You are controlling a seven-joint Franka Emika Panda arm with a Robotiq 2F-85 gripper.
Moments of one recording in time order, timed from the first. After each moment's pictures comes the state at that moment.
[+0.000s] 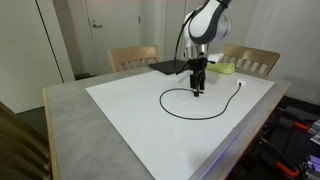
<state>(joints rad) -0.04 0.52 0.07 -2.17 -0.07 2.42 -0.27</state>
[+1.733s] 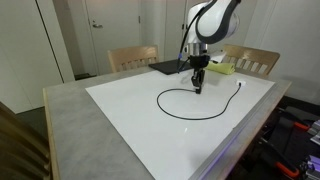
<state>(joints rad) 0.00 0.43 0.04 -2.28 -0.13 2.56 -0.20</state>
